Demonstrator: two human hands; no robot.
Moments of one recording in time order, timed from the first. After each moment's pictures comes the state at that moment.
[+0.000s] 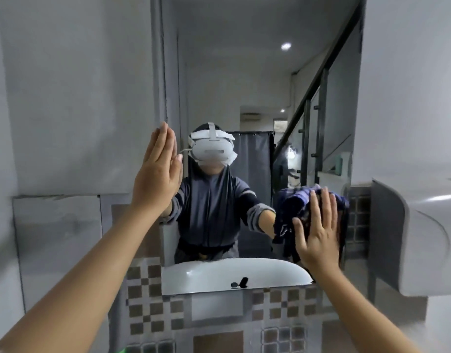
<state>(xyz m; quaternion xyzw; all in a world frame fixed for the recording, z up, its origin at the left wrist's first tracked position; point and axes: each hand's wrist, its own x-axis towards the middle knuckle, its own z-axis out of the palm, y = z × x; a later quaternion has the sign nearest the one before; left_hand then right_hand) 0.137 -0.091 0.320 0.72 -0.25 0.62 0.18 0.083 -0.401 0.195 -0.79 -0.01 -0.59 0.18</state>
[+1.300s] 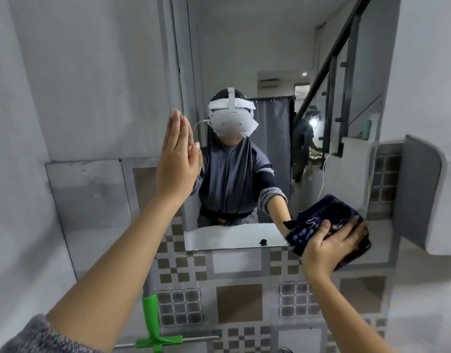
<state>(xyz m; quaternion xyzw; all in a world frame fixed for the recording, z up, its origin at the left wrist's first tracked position) 0.110 -0.098 0.278 0.75 -0.25 0.56 0.24 0.080 -0.351 0.106 -0.66 0.22 -0.54 0.47</state>
